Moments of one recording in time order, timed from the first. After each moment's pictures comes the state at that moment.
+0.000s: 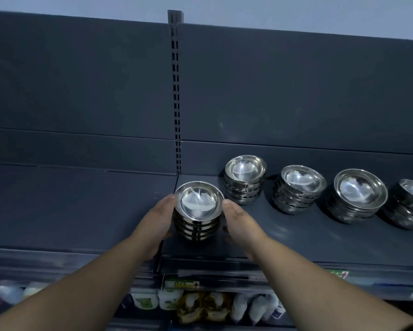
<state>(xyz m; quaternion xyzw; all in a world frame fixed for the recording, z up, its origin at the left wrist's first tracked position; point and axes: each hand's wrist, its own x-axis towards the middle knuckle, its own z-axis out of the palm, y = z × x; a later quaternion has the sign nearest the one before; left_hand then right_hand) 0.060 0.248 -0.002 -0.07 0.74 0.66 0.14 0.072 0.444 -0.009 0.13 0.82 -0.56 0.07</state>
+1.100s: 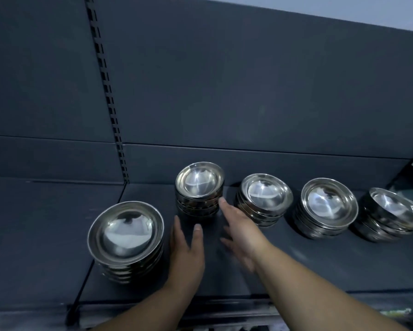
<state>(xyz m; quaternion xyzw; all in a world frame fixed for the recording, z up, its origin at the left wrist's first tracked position) 0.042 0.436 -0.063 -0.09 0.77 0.63 0.05 0.019 0.559 -0.023 0.21 0.65 -0.72 0.12</state>
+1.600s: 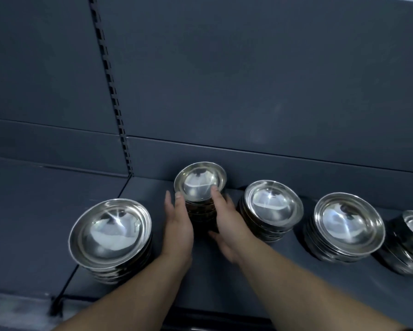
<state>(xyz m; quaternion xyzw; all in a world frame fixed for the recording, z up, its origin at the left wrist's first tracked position) -0.012 0.460 -0.037 -0.17 0.63 0.75 -0.05 -0.029 0.553 -0.029 0.17 0.63 -0.74 0.14</state>
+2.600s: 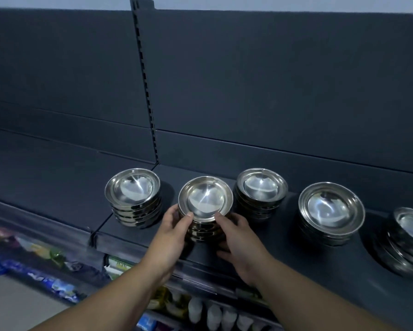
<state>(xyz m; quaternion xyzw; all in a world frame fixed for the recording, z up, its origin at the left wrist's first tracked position) 0.112 0.467 -0.019 -0.16 0.66 0.73 0.01 0.085 0.616 -0.016 0.13 0.67 -0.70 0.22</state>
